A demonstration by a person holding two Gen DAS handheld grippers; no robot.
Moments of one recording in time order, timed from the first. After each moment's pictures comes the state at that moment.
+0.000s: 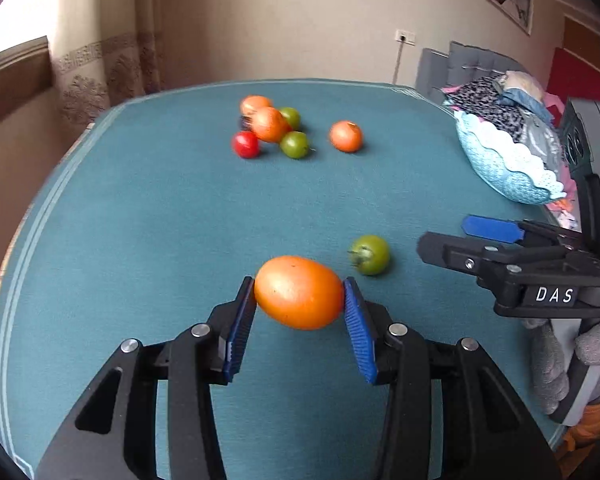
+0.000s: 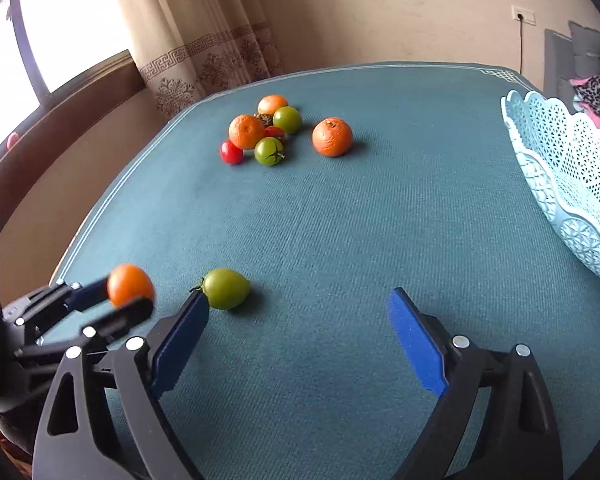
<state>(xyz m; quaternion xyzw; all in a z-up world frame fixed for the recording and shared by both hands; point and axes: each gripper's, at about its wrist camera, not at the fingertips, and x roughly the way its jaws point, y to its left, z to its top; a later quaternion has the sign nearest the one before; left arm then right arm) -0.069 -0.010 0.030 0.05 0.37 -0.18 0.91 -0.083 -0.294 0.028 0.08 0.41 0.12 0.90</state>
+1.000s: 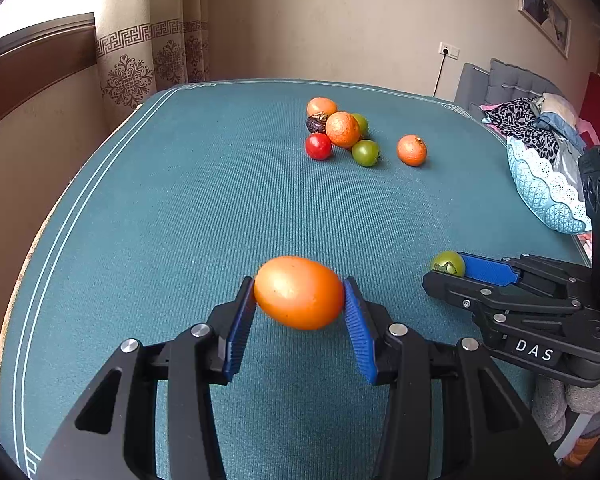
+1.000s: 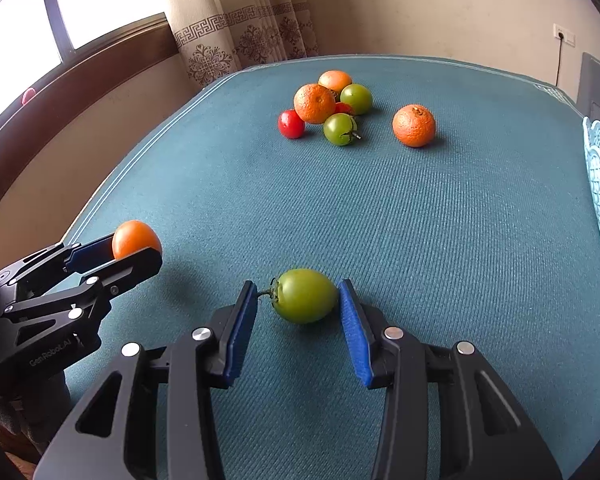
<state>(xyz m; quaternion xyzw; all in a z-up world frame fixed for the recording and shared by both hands) -0.050 0.024 0.029 0.02 0.38 -0.12 0.92 -0.075 -0.241 0.020 0.04 0.42 0.17 0.89</state>
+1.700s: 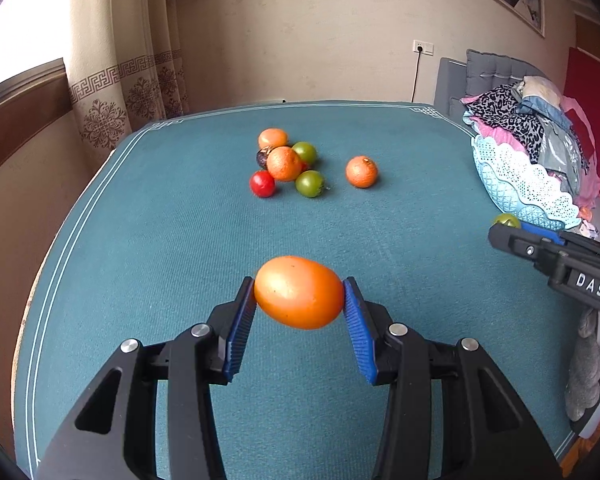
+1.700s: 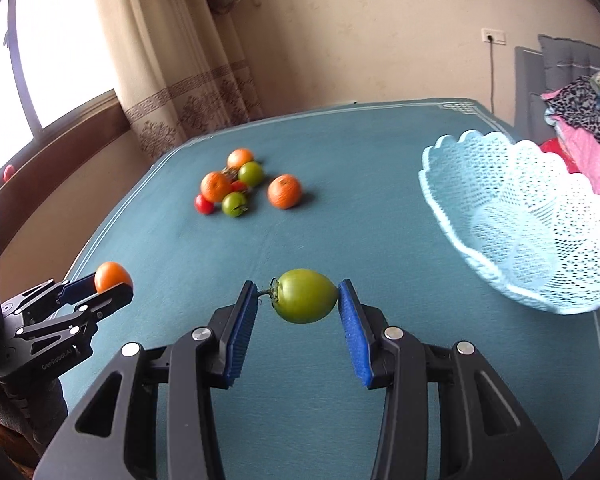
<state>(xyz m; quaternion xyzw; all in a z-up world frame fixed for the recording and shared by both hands) -0.059 -0.035 0.061 0.07 0.35 -0.14 0.92 -0.109 -0.348 0.067 0.10 0.35 0.08 0.93</state>
